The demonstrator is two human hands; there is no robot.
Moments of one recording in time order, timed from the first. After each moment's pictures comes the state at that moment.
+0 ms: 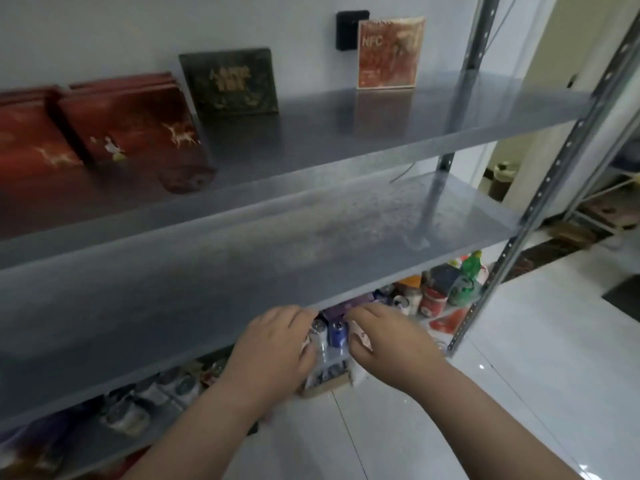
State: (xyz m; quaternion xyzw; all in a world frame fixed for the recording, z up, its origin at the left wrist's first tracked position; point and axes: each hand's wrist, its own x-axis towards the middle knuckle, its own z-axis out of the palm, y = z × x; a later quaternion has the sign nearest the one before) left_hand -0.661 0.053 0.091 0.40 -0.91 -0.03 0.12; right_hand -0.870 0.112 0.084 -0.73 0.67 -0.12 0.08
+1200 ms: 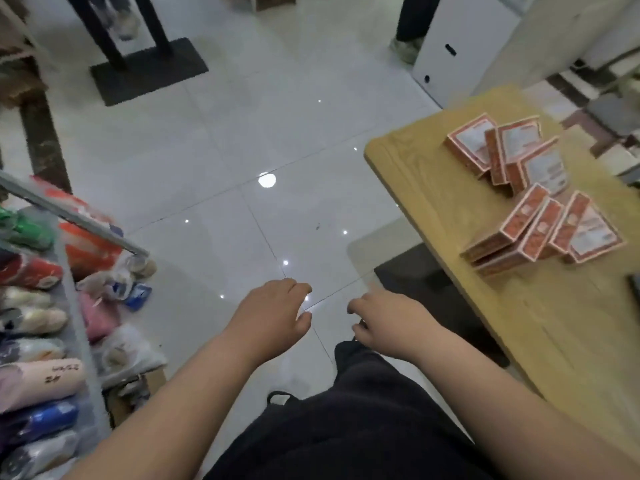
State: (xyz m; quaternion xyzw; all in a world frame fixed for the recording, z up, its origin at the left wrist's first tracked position) left_hand -0.797 0.291 -0.062 -0.38 -0.89 -0.08 -0.23; right_hand -0.696 0.497 -0.058 0.01 0.96 -0.11 0.25
